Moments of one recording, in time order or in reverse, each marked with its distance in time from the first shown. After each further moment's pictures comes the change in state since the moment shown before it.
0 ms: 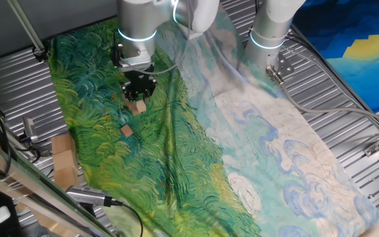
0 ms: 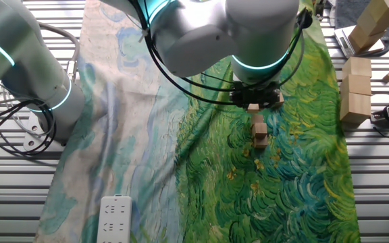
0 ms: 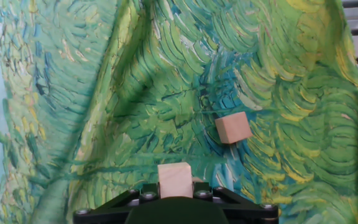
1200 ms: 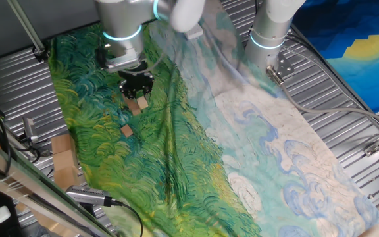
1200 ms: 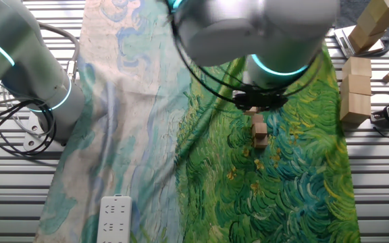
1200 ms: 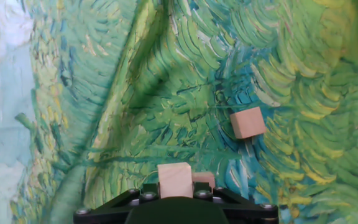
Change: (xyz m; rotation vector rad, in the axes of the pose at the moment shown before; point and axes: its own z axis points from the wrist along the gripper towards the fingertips) arm 0.006 0.004 -0.005 -0.167 0.007 0.037
